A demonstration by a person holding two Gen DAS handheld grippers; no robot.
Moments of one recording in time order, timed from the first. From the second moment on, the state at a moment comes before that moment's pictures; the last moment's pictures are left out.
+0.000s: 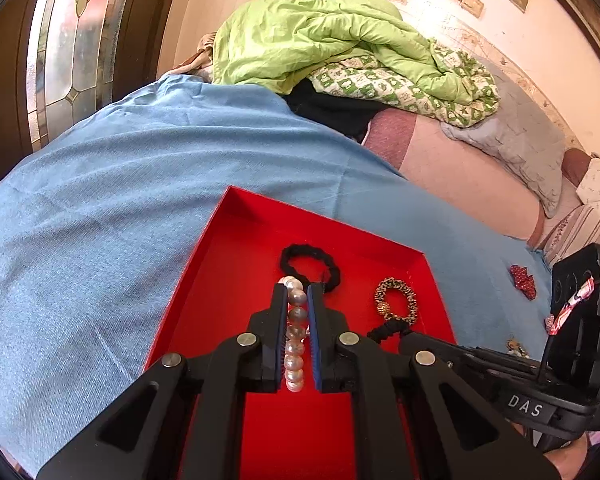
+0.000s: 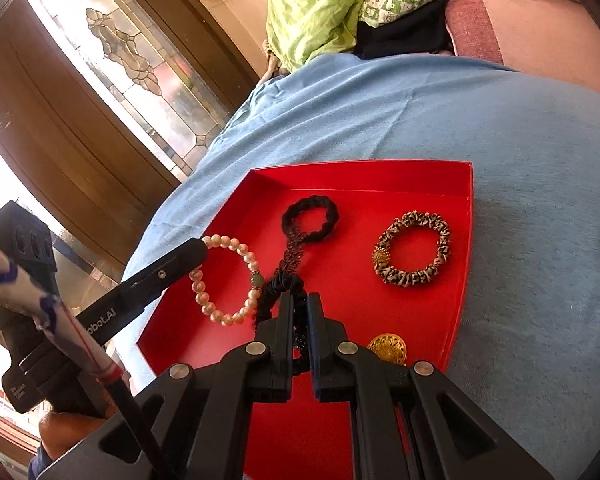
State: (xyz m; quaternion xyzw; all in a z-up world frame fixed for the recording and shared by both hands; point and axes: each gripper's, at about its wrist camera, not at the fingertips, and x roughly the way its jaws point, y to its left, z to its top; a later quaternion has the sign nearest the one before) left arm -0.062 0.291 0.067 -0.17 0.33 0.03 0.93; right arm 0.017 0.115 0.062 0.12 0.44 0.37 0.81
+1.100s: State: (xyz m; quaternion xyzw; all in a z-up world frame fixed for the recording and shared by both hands) left arm -0.048 0.287 0.058 -0.15 0.35 0.05 0.92; right arm 0.022 0.123 0.050 0.06 0.44 0.35 0.82
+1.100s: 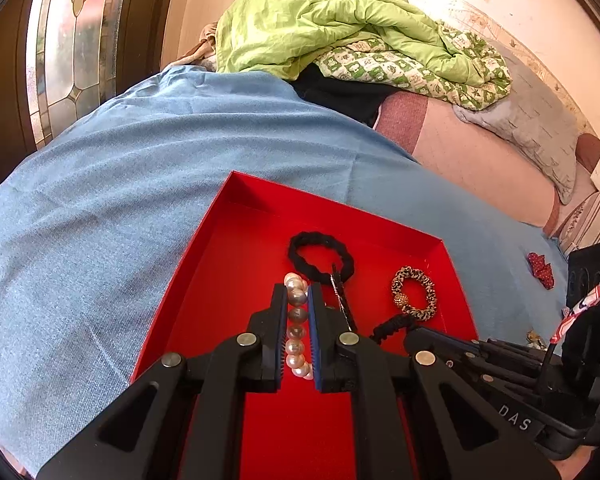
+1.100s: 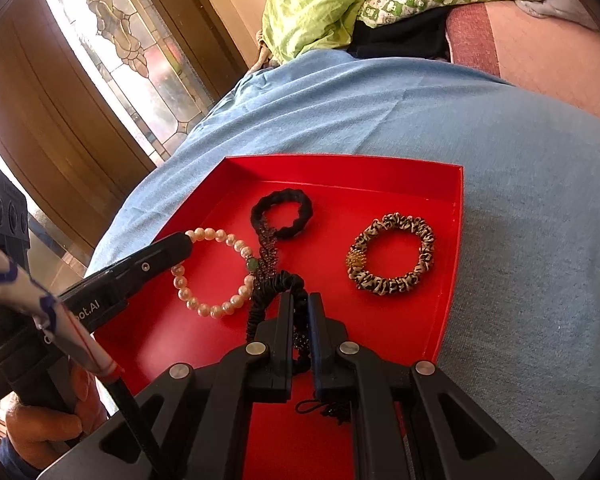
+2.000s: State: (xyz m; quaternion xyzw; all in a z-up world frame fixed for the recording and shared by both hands) left arm -0.047 0.293 0.055 -0.16 0.36 0.05 0.92; right arm 0.018 0.127 0.051 0.05 0.43 0.35 0.83
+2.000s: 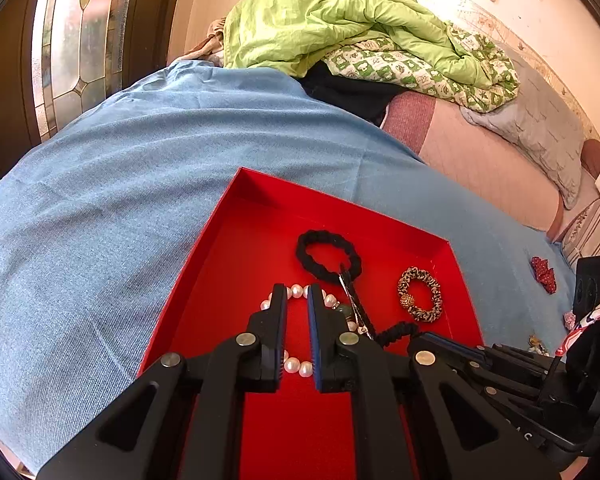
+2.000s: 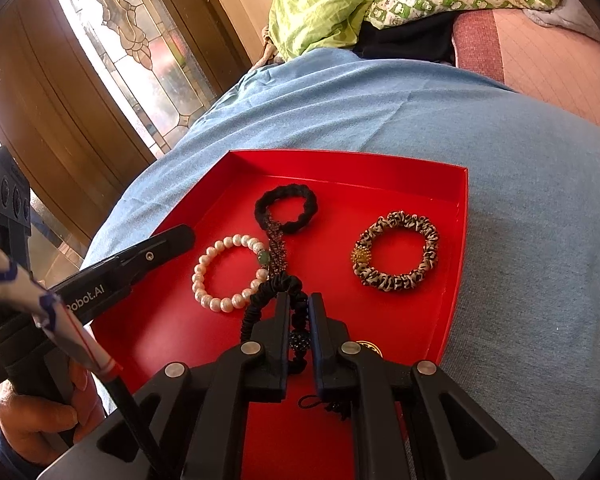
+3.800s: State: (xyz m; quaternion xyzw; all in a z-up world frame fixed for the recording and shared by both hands) left arm -0.020 0.129 0.078 -0.09 0.35 -0.12 0.92; right arm 0.009 -0.068 0.113 0.19 0.41 0.25 0.86
